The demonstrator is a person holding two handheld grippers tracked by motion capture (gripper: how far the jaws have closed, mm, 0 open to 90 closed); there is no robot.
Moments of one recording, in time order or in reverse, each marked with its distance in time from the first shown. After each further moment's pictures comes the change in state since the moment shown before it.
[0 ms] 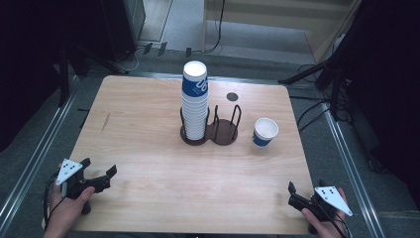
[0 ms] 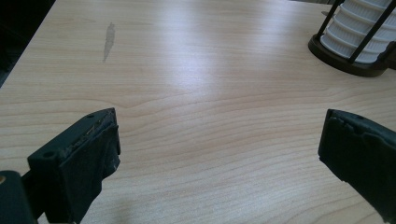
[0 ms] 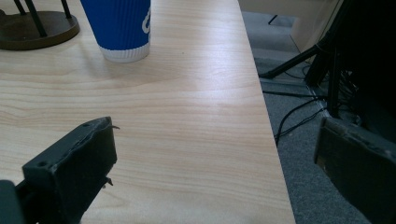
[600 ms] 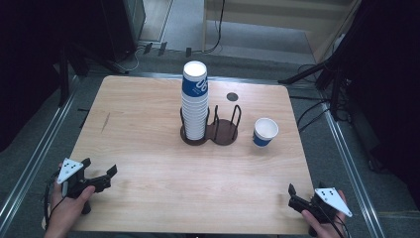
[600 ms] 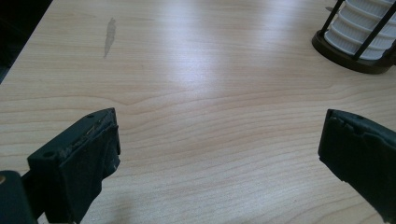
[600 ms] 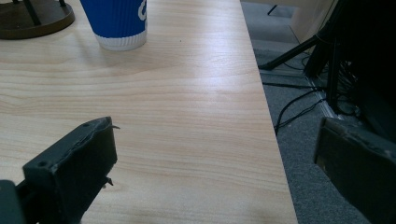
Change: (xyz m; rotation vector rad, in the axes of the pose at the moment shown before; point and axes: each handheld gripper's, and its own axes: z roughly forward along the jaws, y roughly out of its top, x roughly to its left) left arm 0.000 0.001 0.002 0.017 0.009 -0.004; right arm 0.000 -0.004 -0.001 0.032 -0.007 0.010
